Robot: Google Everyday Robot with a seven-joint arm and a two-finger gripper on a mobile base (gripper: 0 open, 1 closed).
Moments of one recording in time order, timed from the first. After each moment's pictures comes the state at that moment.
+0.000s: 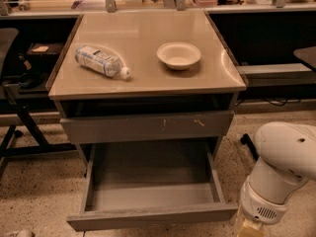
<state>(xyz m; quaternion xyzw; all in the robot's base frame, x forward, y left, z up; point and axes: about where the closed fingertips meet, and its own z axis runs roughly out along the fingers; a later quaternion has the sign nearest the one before) 0.278 -0.202 0.654 0.56 -0.80 -0.18 0.08</state>
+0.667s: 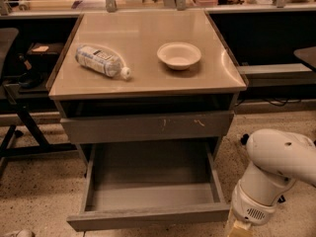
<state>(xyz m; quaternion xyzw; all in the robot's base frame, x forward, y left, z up) 0.281 -0.189 0.626 0.56 -0.80 -0.21 0.08</state>
